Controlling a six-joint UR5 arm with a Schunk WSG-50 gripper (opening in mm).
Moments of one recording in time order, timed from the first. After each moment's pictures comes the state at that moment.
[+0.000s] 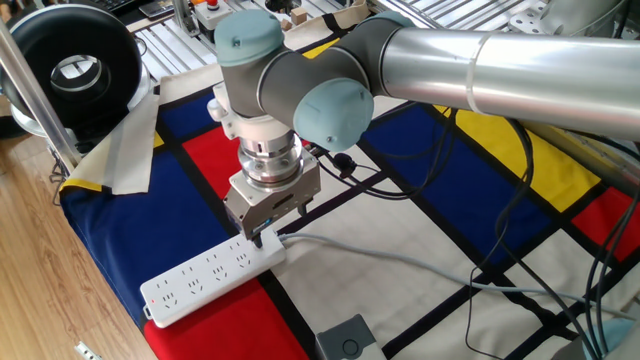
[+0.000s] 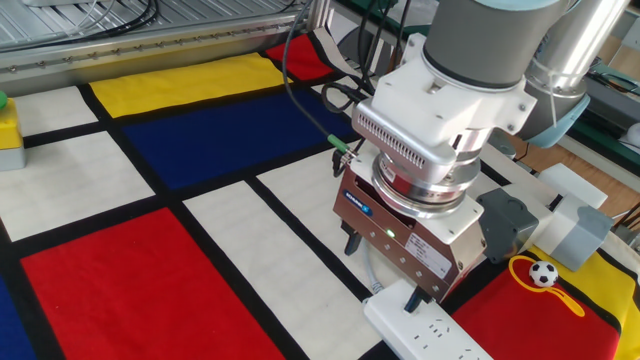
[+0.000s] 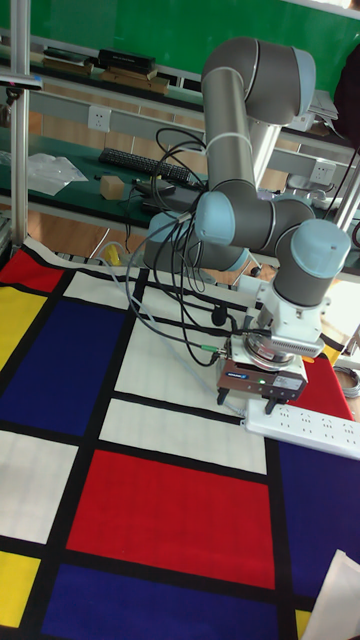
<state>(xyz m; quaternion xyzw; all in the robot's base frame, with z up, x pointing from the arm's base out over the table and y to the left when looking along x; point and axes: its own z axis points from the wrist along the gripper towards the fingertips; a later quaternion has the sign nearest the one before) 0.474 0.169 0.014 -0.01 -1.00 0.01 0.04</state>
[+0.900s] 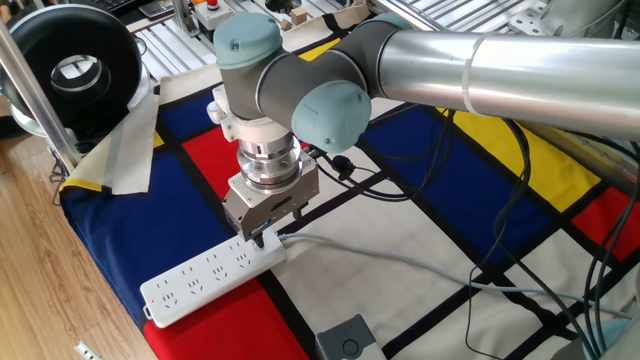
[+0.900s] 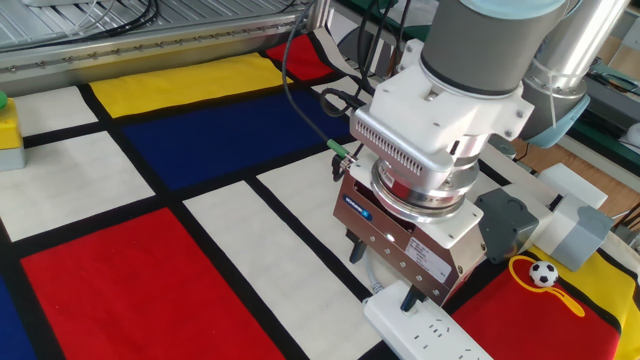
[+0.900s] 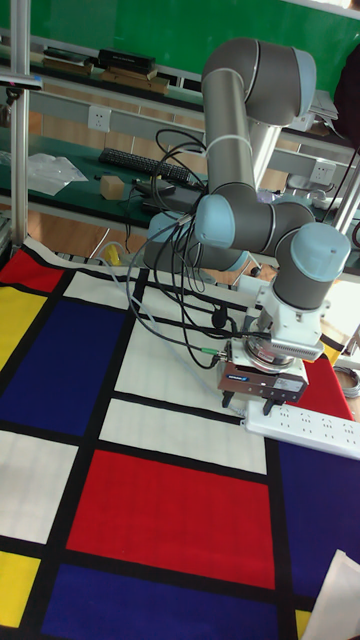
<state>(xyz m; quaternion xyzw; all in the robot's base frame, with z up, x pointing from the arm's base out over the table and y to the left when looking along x) 0.475 0.170 0.011 -0.01 -1.00 0.01 0.05</state>
